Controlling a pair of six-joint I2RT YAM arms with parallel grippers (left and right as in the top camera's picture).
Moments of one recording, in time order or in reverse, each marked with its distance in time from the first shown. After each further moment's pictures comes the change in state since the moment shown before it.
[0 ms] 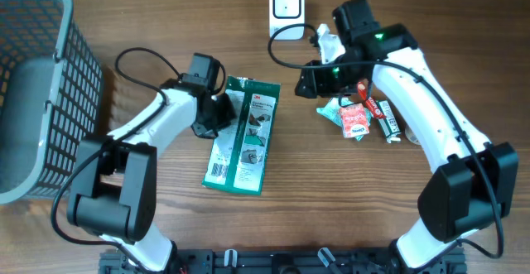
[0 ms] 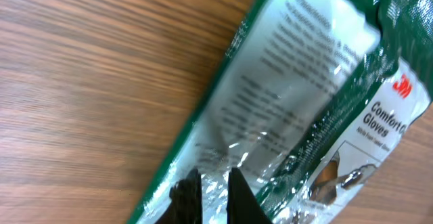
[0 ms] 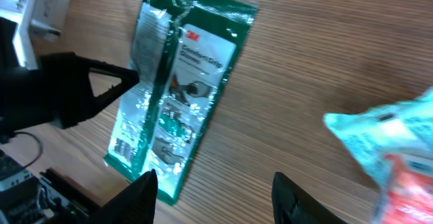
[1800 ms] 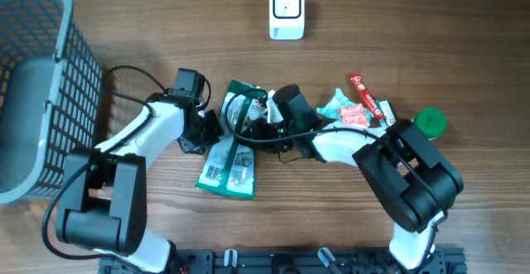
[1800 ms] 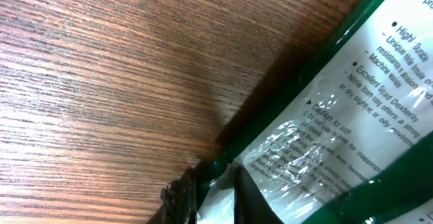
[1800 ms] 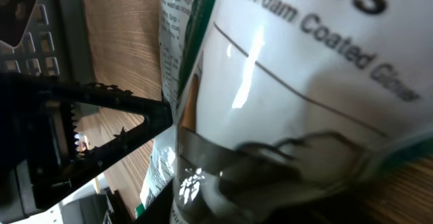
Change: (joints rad) left arm 0.052 -0.071 -0.154 -0.007 0.000 0.064; right arm 0.298 0.159 -0.666 1.260 -0.216 0.632
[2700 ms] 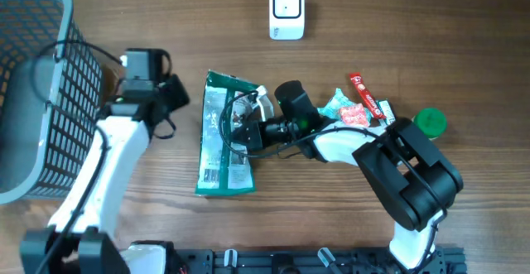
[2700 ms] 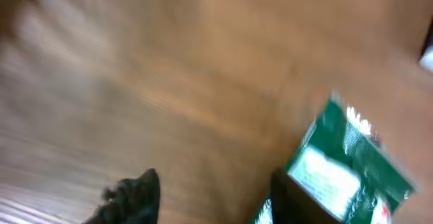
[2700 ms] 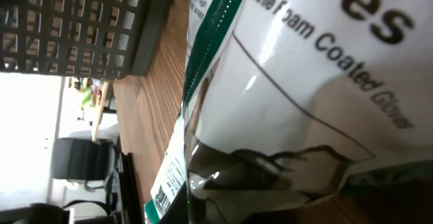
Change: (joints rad) left arm 0.140 -0.300 0.077 0.088 -0.262 0.091; right arm -0.016 -0.001 -0.010 0.196 -0.174 -0.248
